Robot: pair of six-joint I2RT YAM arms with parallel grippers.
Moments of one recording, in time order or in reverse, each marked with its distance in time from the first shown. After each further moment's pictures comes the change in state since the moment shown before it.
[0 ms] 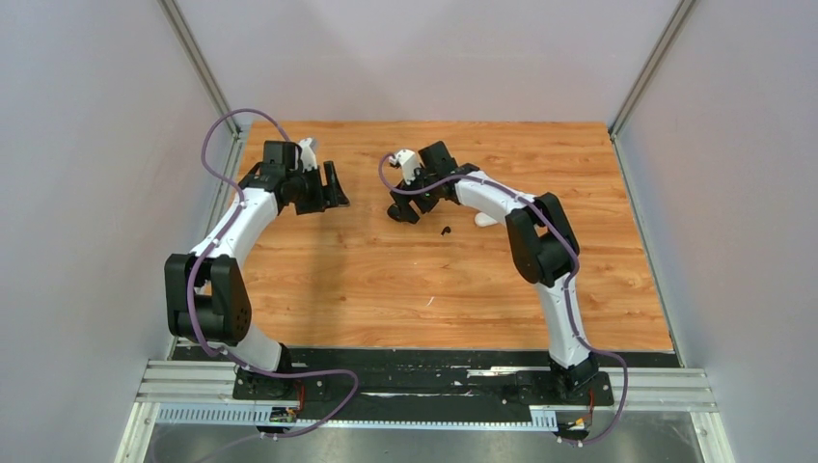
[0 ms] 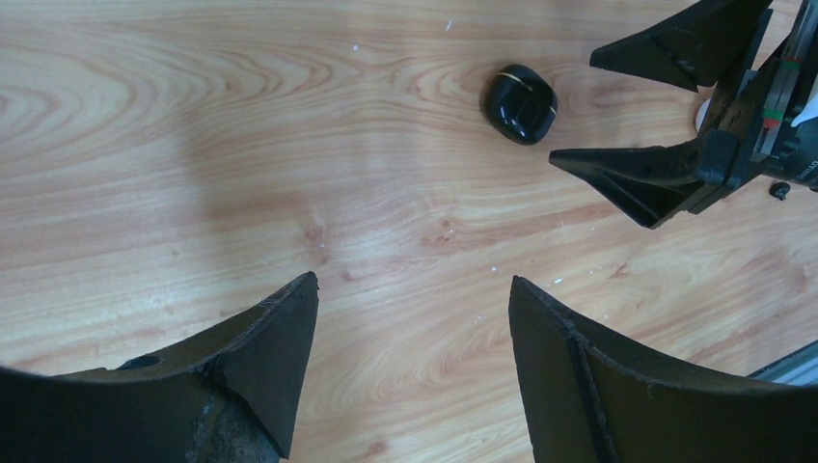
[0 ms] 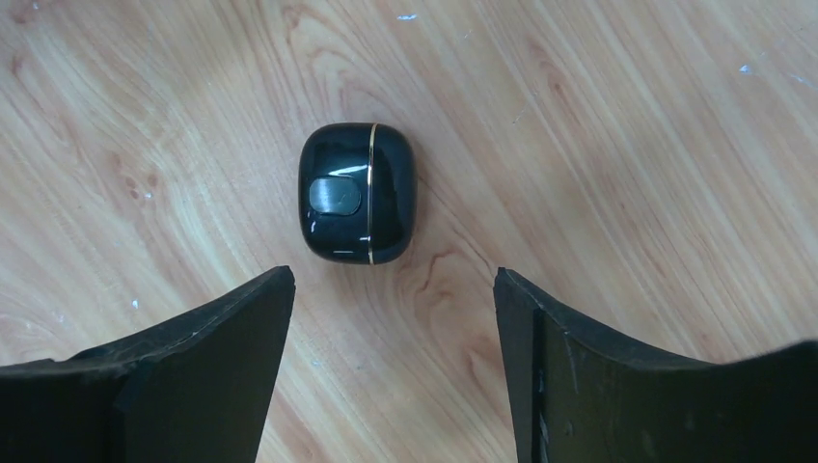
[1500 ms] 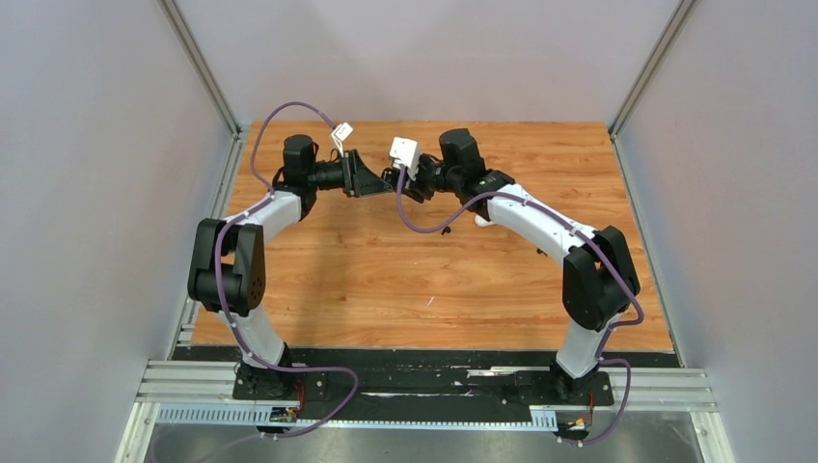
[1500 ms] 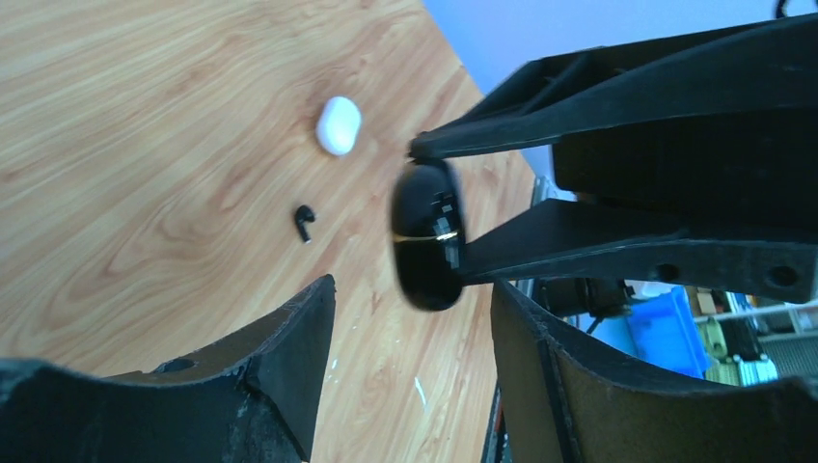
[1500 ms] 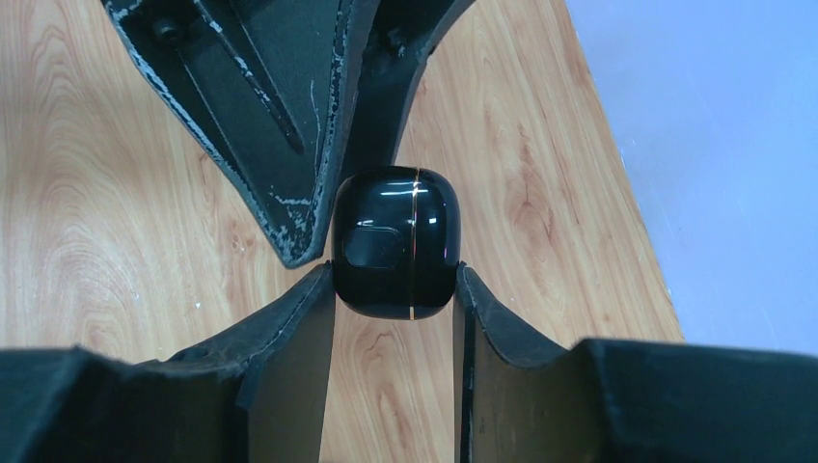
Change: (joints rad) left arm -0.065 0.201 -0.084 0.813 0.740 -0.273; right arm 0.048 -0.446 -0.290 0.303 -0.136 -0.334
